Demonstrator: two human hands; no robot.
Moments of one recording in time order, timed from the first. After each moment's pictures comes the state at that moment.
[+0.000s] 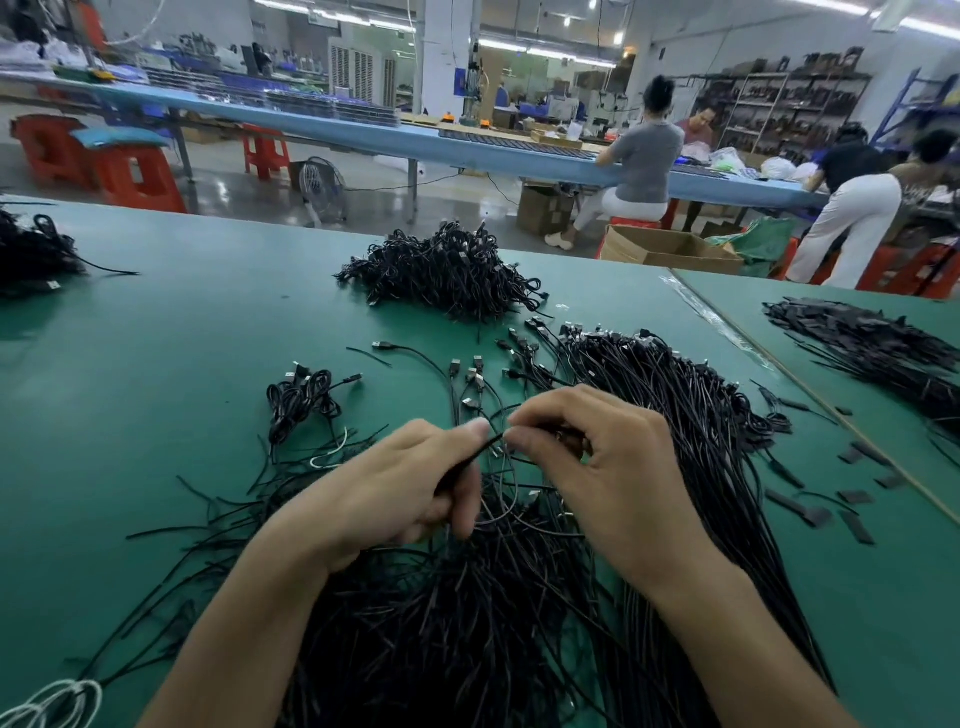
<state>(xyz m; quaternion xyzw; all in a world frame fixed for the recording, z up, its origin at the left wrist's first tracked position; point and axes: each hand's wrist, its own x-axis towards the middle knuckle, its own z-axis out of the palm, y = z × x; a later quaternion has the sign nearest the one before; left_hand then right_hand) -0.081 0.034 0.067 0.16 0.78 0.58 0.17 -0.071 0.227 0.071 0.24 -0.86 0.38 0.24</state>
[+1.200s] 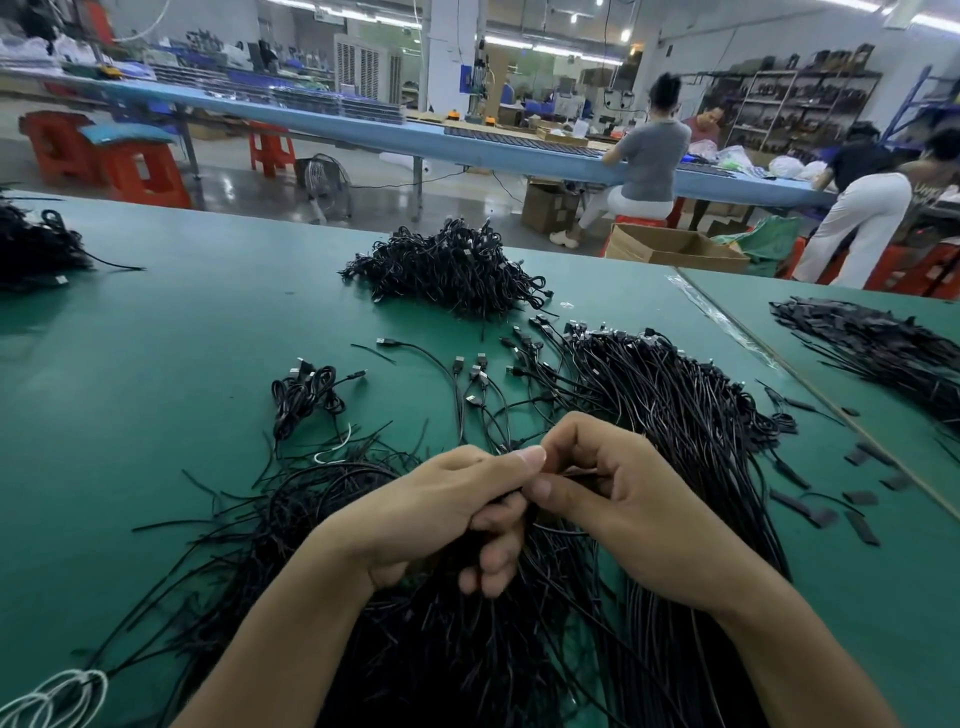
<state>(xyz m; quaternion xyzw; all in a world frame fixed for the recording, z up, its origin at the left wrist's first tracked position) -0.078 0.055 0.051 0.22 0.64 0.67 0.31 -0.062 0.245 0.068 0.25 -0.80 0.55 -0.03</state>
